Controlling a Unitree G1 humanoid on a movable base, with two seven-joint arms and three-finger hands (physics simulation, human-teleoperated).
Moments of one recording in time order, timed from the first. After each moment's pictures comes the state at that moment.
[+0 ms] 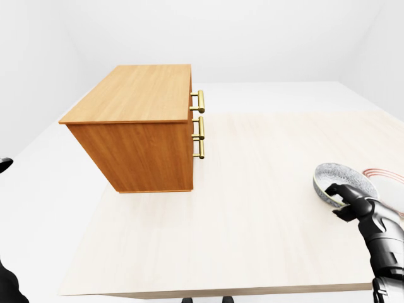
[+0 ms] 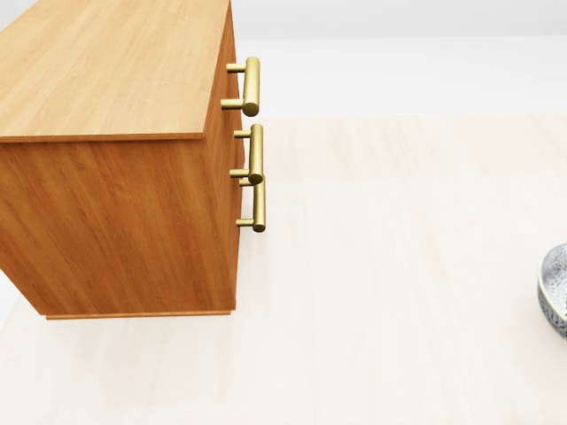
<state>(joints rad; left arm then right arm) -0.10 0.40 0.77 -0.65 -0.62 0.09 0.24 -0.38 -0.68 -0.22 0.86 -0.89 0.09 0.35</state>
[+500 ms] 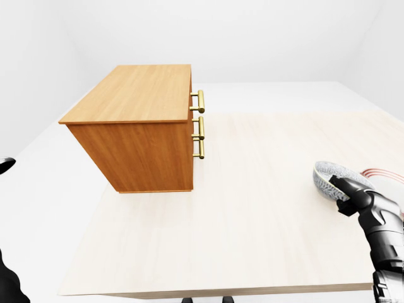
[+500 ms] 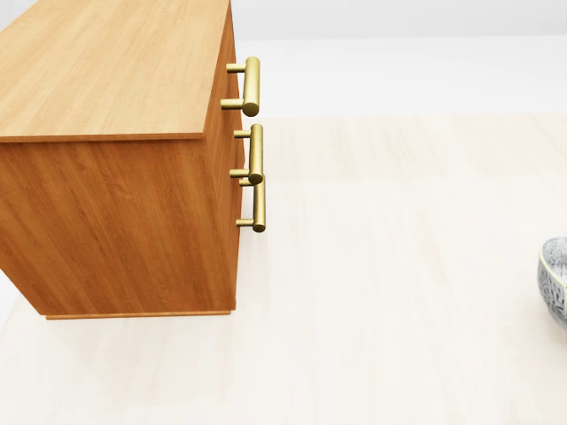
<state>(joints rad) -0.10 0.40 0.77 -0.65 -0.62 0.09 0.24 -0.42 -0.69 -0.19 0.86 -0.92 0.09 0.37</state>
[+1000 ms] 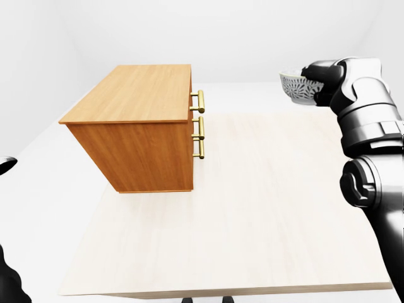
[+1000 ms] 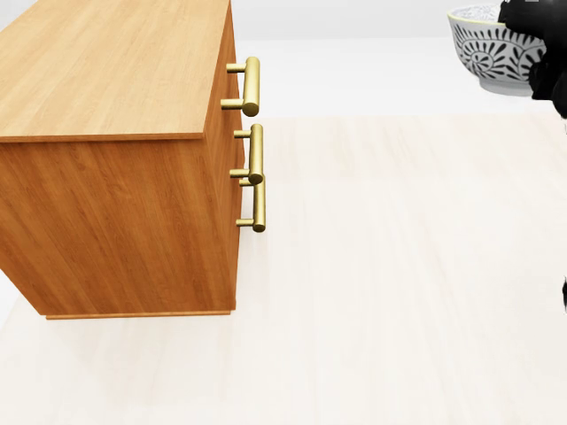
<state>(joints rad) -0.10 0.40 0.76 -0.64 -0.62 0.09 0.24 -1.46 -0.57 0.02 1.21 -1.38 0.09 0.58</state>
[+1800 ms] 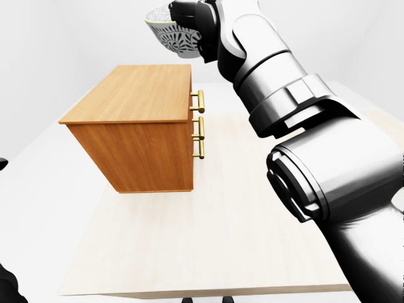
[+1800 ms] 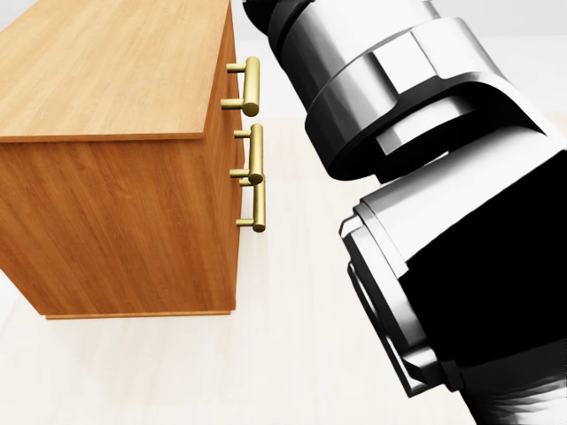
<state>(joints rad) -0.10 0.40 0.78 -0.64 -0.67 0.09 0.25 -1.92 -0.03 0.04 1.34 -1.36 0.09 0.45</state>
